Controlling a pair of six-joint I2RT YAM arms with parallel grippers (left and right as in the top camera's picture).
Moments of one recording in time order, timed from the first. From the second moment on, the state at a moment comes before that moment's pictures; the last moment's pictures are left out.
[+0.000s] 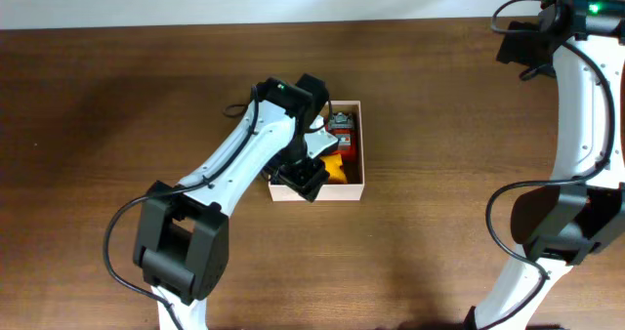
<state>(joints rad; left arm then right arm) -0.52 2.02 1.72 -1.38 0.17 0.21 -0.18 2.08 2.25 -1.28 0.29 0.24</state>
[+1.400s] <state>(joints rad) -0.52 2.04 1.82 -1.39 0.11 0.21 -0.18 2.08 2.25 -1.28 0.29 0.24</state>
